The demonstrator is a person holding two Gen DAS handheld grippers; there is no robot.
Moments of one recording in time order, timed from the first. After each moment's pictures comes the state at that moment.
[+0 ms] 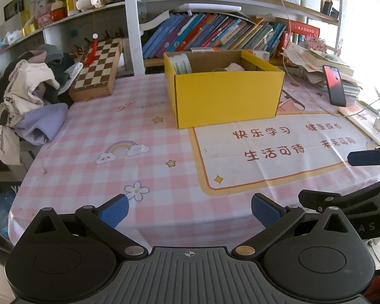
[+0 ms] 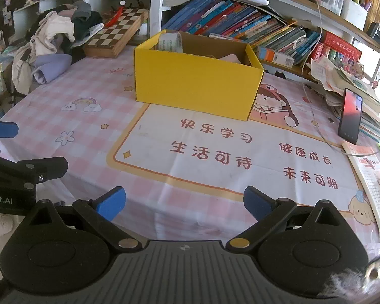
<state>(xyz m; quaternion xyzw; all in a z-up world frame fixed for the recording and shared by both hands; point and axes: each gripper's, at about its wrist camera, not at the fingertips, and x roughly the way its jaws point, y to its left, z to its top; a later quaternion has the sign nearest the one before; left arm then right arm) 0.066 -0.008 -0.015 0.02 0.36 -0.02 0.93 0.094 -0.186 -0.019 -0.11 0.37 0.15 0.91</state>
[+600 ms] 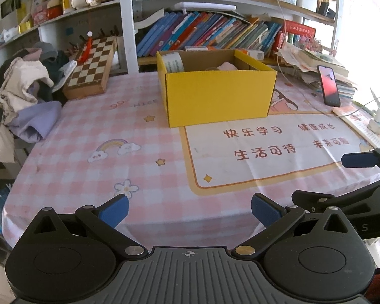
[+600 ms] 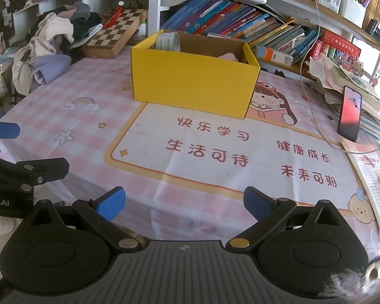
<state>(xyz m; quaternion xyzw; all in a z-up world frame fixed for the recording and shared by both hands) 0.066 -0.016 -0.015 0.01 0.37 -0.03 0.93 0.092 -0.193 -0.020 -0.10 0.37 0.15 0.91</state>
